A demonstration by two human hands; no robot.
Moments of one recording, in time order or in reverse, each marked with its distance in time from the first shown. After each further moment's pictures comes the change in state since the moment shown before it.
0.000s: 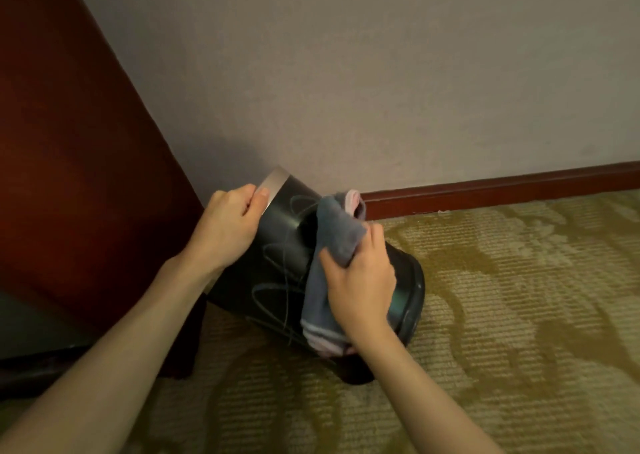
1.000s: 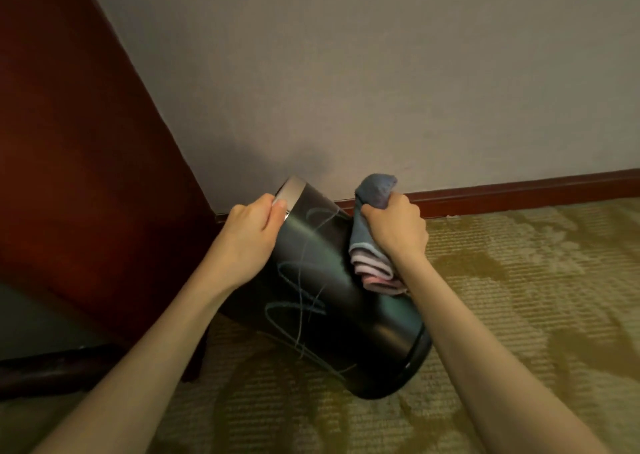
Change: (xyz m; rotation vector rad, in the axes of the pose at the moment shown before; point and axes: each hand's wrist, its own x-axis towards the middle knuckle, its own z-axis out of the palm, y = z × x) left_hand -0.013 0.018 -0.001 -0.068 -0.059 -0.021; right_hand 0.093 0.026 -0.002 -0.179 -0.233 0.415
